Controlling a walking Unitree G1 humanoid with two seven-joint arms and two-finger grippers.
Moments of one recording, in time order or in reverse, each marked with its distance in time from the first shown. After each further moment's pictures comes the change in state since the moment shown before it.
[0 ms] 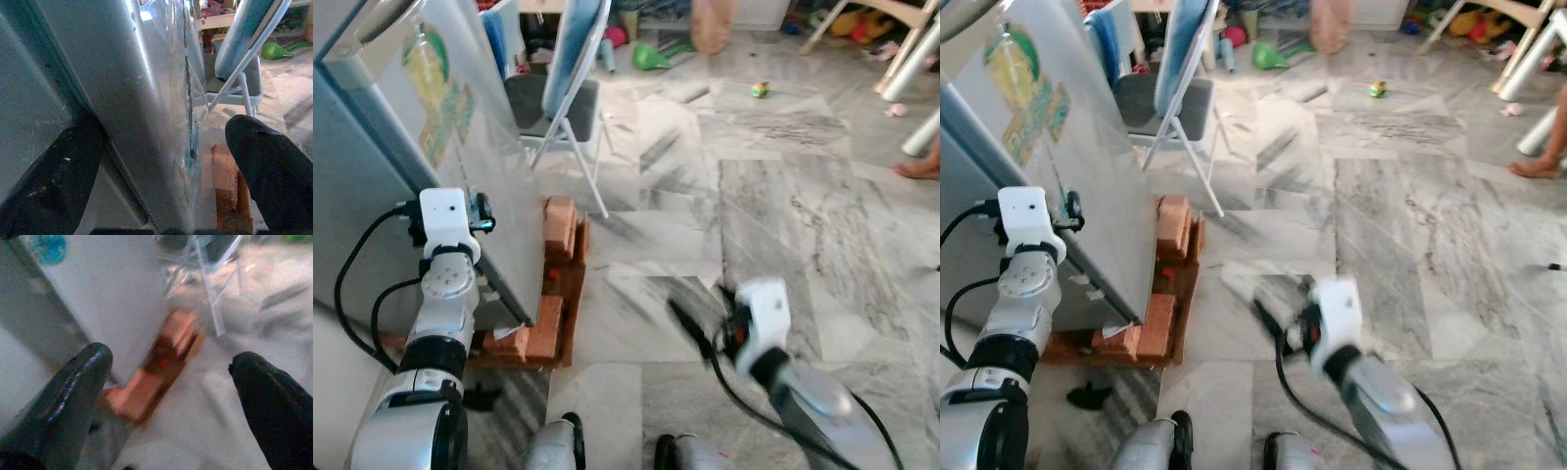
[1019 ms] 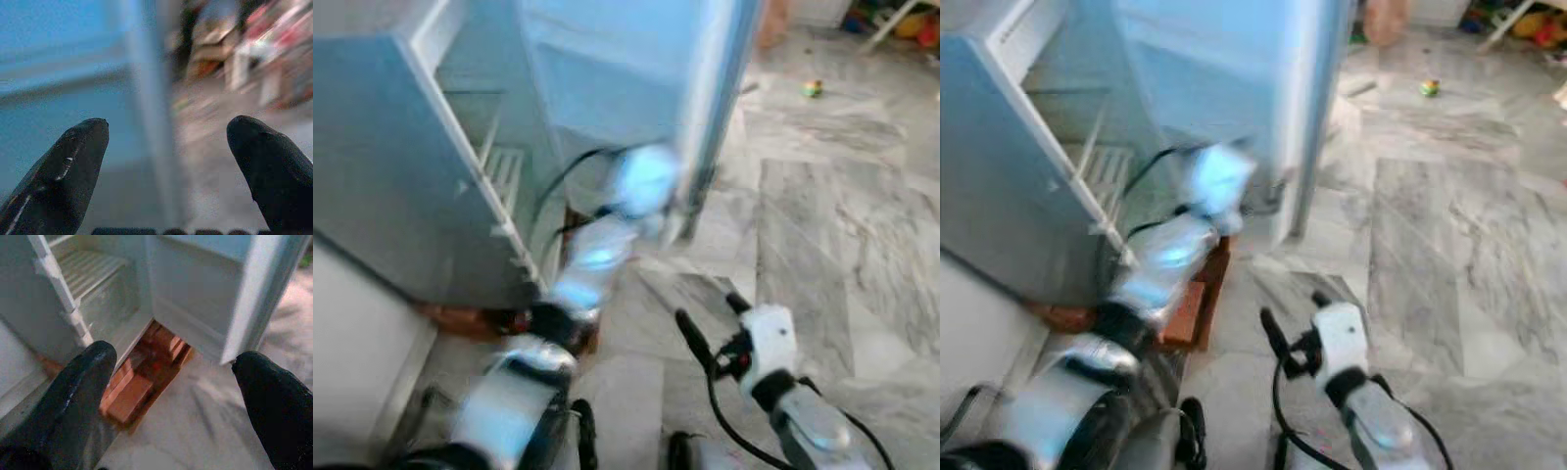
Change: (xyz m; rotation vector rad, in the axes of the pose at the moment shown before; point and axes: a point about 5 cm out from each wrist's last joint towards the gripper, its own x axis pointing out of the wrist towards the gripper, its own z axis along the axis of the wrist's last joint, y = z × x) left arm -0.031 -0.160 0.076 0.057 -0.308 -0.706; right arm -0.005 0.001 -0.014 -0.133 -0.086 -0.211
